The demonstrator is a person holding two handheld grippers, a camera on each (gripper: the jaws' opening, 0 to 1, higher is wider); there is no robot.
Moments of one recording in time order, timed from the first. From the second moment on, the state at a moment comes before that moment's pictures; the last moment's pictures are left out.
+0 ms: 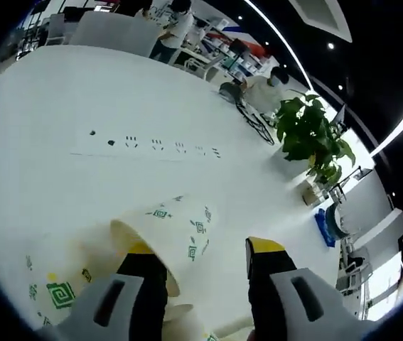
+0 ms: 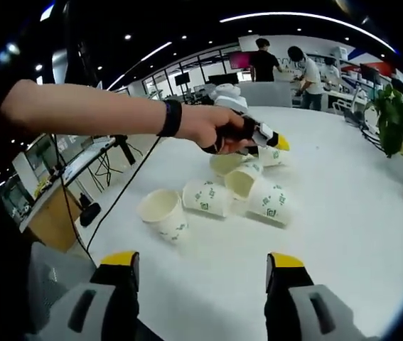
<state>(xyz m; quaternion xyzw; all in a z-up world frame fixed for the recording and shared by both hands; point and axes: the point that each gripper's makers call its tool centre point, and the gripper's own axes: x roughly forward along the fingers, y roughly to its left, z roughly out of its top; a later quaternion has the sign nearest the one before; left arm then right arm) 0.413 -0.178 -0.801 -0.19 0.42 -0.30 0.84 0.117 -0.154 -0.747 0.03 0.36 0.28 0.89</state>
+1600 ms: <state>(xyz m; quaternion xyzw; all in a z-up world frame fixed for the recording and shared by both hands) 0.389 -0.184 -0.732 -0.04 0.37 -0.41 0.83 0.103 -0.161 -0.746 0.03 0.36 0.27 0.89</state>
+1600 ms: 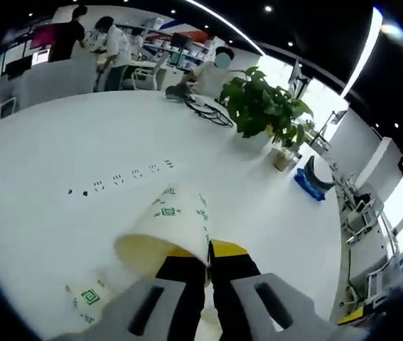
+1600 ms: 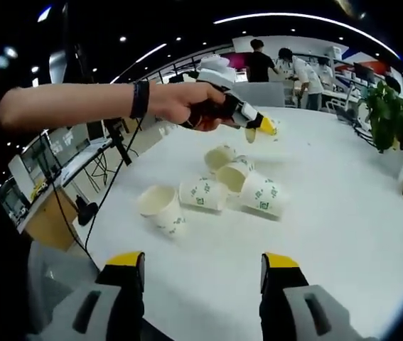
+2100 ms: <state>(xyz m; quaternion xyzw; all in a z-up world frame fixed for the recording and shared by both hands) 0.362 -0.154 -0.710 -0.02 0.36 -0.41 0.84 0.095 -0.162 -0.743 0.02 0.35 0.27 0.90</state>
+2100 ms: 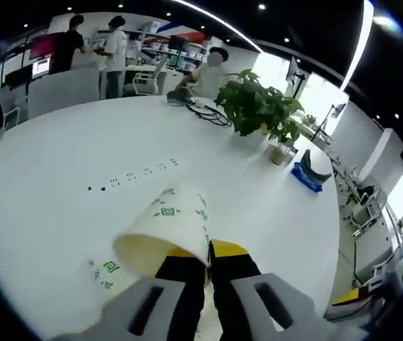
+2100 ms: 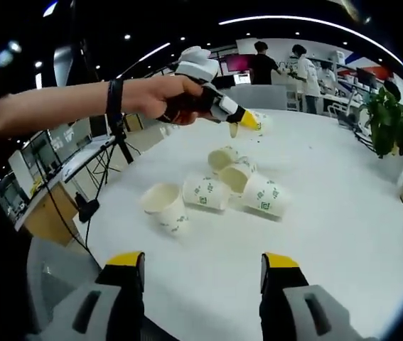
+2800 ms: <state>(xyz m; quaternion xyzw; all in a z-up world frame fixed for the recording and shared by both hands) 0.304 -0.095 -0.694 0.01 0.36 -0.39 0.84 0.102 -0.150 -0.735 0.00 0.33 0.28 0.90</state>
